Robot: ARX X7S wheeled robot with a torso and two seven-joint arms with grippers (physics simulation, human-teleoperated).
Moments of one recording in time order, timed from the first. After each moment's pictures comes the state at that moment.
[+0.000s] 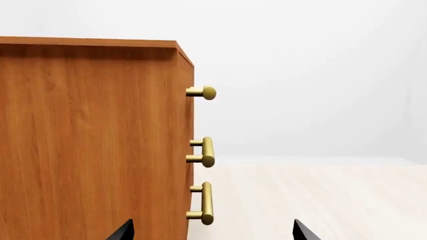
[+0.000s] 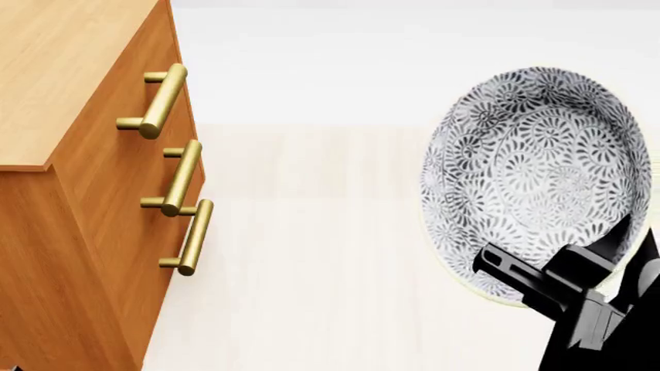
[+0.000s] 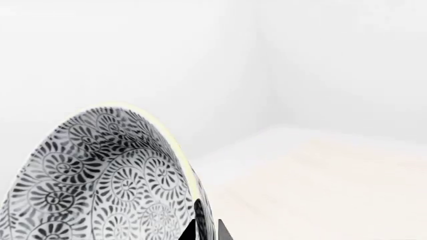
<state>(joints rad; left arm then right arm) 0.24 -0.36 0.34 0.46 -0.20 0.07 -0.41 0.35 0.54 -0.19 -0.60 0.80 0.43 1.09</state>
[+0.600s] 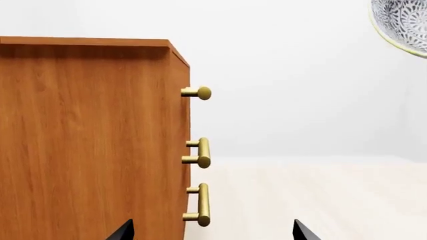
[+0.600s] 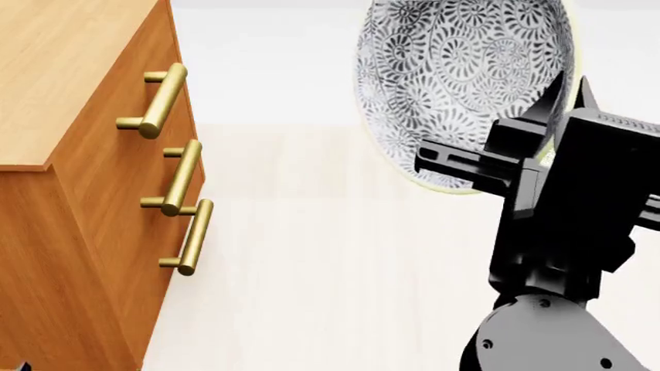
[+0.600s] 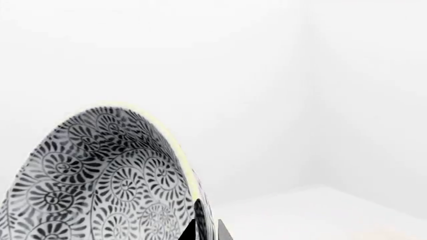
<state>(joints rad) 0.22 -0.36 0.35 0.44 -0.19 0.07 -0.41 0.72 0.53 -0.37 -0.44 0.72 0.52 0.90</state>
